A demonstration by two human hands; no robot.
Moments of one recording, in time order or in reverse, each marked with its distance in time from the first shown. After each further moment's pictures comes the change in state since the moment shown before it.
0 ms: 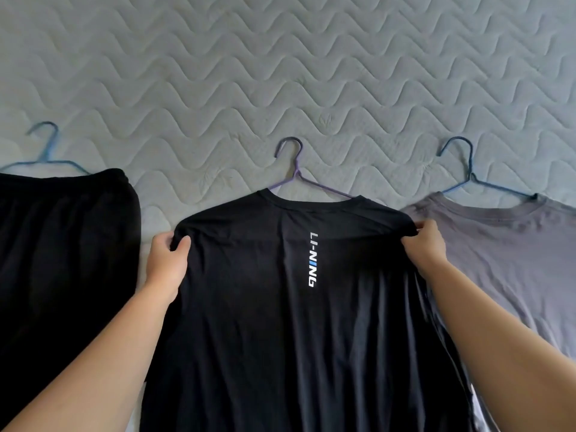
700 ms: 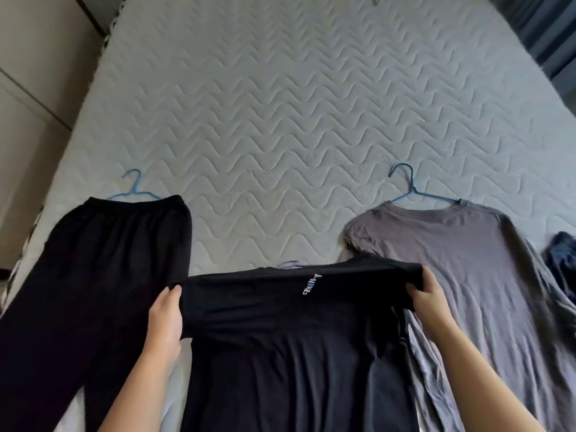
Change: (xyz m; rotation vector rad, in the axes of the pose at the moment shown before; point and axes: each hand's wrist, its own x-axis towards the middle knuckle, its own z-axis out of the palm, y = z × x) left_hand -0.220 0.014 -0.123 -0.419 -0.004 -0.152; right_hand -0.175 0.086 -0.113 0.526 -0.128 -0.180
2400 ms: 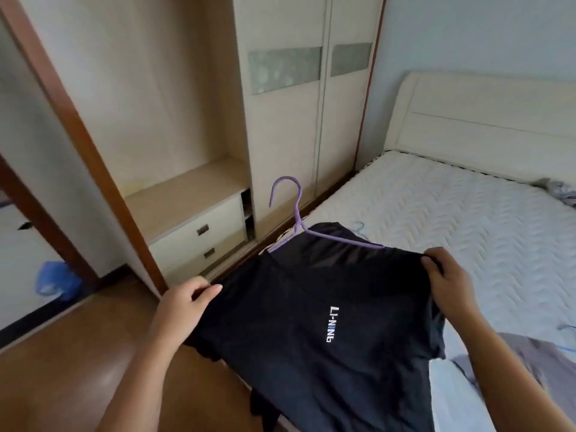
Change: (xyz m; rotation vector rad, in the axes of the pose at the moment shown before) left_hand -0.392 -0.099 -0.456 0.432 0.569 0.537; right_hand -0.470 -0.194 0.081 -0.306 -0.384 -0.997
